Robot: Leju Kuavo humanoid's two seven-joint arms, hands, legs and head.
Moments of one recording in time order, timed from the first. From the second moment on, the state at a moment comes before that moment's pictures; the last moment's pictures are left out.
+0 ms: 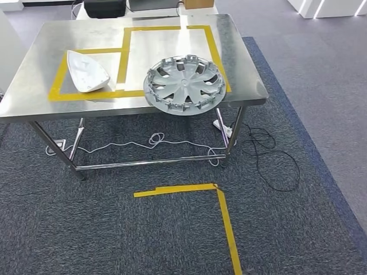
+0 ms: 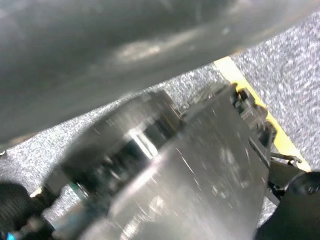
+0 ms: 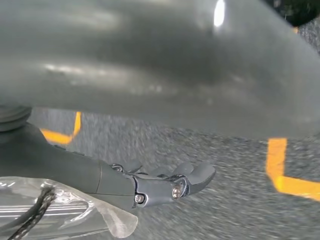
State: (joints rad) left arm -0.06 -0.20 1.00 -0.20 -1.33 -0.04 -0.41; right arm 0.00 0.07 -0.54 -0.21 0.65 -0.15 -0.17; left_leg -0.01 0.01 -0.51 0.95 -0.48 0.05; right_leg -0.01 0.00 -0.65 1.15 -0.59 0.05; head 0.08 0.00
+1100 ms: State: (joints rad) left arm -0.06 -0.23 1.00 -0.20 -1.33 -0.03 -0.40; right arm -0.02 0.09 -0.64 -0.20 0.65 -0.13 -0.06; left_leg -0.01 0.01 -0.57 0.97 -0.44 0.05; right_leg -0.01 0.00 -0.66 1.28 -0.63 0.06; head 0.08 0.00
